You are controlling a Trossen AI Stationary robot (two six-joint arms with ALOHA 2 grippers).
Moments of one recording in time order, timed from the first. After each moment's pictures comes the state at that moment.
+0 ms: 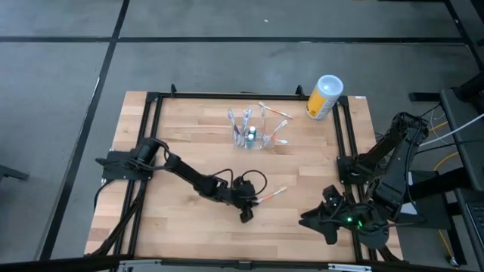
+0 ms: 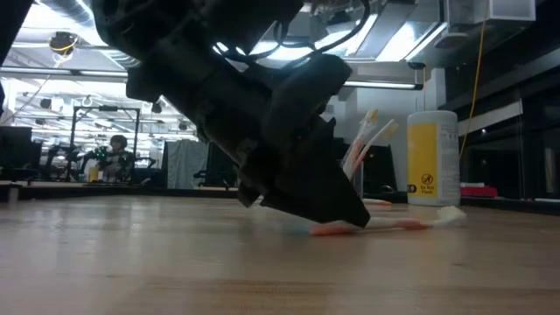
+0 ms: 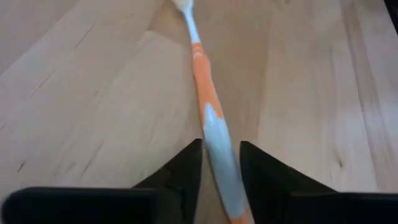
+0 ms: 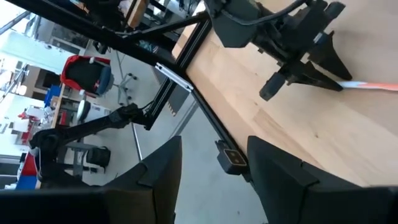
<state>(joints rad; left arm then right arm) -0.33 2.13 1.10 0.28 -0.26 -0.64 1.04 1.32 1.20 -0.57 0.80 1.61</state>
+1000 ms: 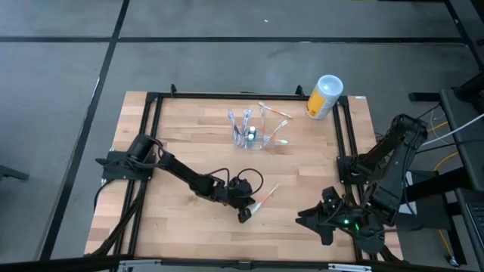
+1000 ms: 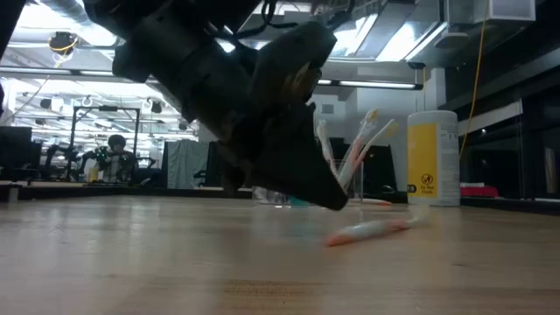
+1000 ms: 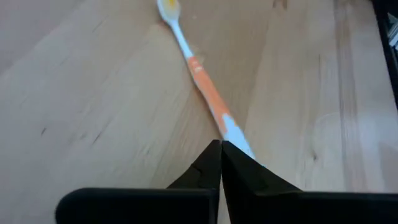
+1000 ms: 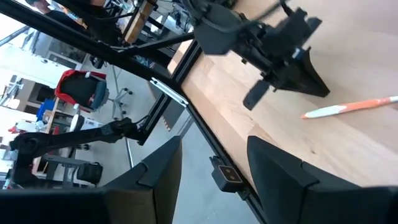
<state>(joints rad) -0.35 2.03 1.09 0.25 -0.26 -0.73 1.04 1.36 1.20 -0.56 0.88 1.62</state>
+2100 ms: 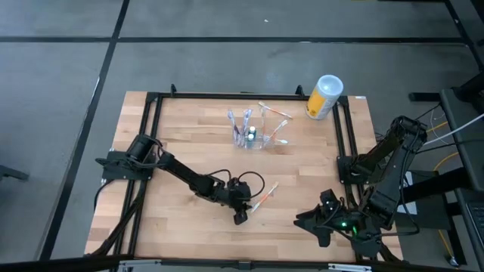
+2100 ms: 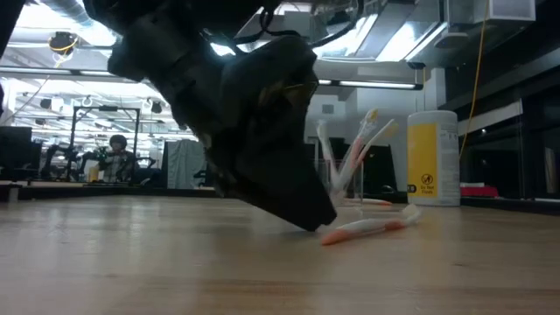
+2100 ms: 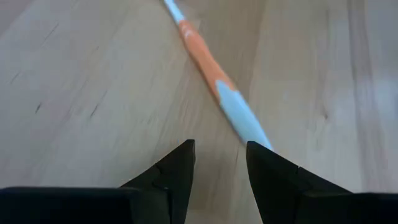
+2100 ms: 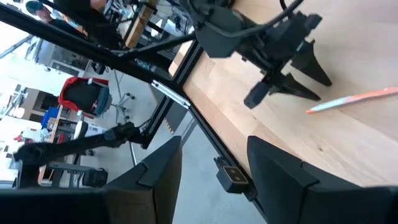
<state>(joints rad) -0.35 2.03 1.09 0.15 -0.21 -0.66 1.04 1.39 1.20 -0.53 0.89 1.66</state>
